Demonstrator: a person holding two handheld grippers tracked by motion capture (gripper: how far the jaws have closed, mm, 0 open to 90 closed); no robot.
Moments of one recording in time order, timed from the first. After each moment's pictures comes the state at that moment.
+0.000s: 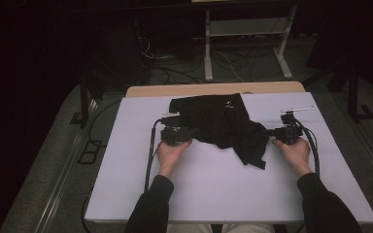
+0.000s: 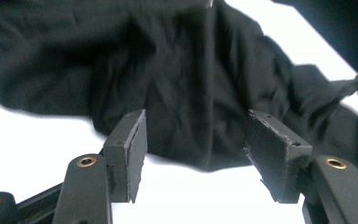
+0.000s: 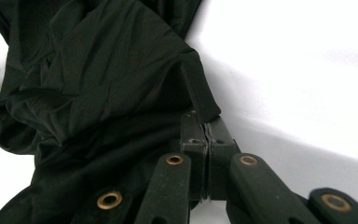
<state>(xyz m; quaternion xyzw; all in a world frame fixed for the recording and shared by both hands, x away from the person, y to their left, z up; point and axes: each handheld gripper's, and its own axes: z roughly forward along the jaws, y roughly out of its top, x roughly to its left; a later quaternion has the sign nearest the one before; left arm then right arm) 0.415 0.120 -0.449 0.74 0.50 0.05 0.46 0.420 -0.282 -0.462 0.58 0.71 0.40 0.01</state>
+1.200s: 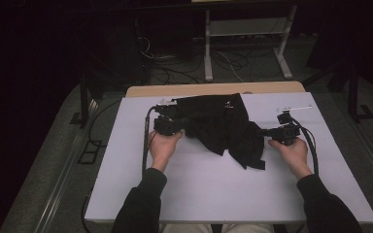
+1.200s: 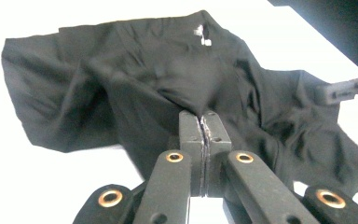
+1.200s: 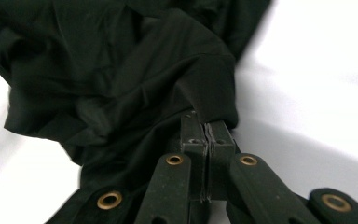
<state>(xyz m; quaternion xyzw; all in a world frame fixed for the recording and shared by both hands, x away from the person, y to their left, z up) 0.405 0.131 -0.373 0.76 0.47 0.10 0.44 0.406 -0.264 -0.441 0.53 0.72 0.44 0.00</state>
